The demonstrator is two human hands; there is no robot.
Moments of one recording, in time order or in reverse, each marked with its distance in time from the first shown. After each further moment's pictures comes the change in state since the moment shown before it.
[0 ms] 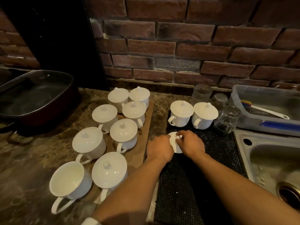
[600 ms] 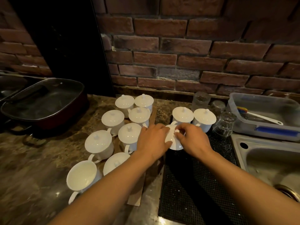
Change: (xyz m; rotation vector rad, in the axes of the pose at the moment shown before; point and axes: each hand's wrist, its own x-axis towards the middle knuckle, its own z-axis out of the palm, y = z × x) left_hand -0.045 -0.007 -0.090 0.219 0.223 0.287; right_hand -0.053 -0.054 -0.071 0.086 0.194 -0.197
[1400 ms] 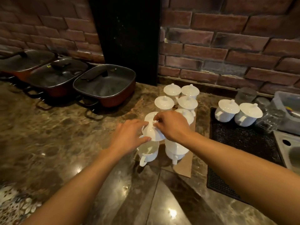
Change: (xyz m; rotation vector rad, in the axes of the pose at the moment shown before) left_hand -0.181 -0.201 -0.079 -0.124 0.027 -0.231; right_hand -0.048 -0.241 0.074 -0.096 -0.181 -0.367
